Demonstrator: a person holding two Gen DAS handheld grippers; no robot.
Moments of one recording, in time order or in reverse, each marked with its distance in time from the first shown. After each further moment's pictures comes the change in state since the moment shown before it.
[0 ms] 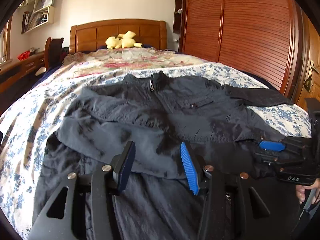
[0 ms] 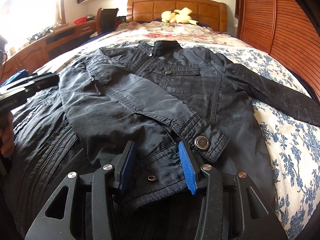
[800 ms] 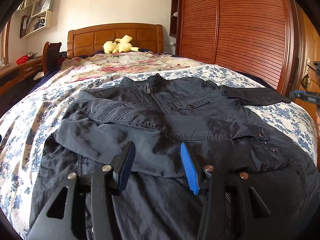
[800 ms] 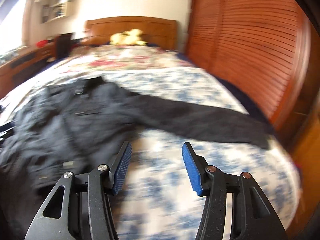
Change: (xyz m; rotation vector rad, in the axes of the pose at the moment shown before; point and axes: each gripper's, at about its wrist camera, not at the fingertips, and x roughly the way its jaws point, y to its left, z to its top) left arm -0.005 -0.005 -0.005 0.024 -0.038 -0.013; right arm -0.106 -0.192 0.034 0.145 -0.114 -0.372
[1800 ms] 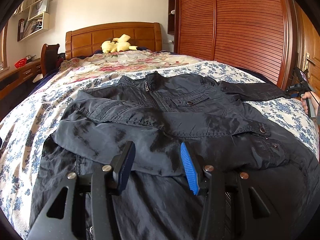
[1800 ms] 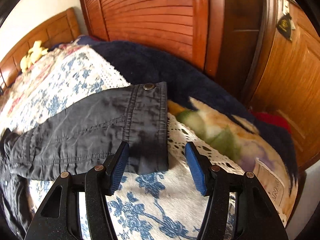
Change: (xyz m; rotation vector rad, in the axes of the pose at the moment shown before) left arm 0.000 -0.001 -0.002 0.014 0.011 -0.002; right arm 0.117 -0.223 0.004 0.451 0.252 -0.227
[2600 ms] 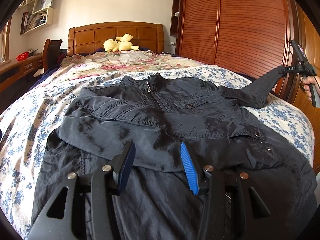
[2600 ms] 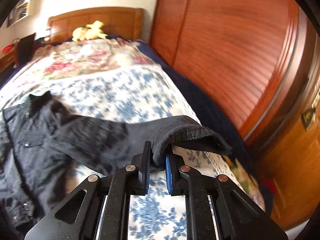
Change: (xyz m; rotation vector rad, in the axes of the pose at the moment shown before) left arm -0.017 0.011 0.001 -0.048 -0.003 -0.019; right arm -0.128 0.163 0.003 -0.445 -0.210 0.114
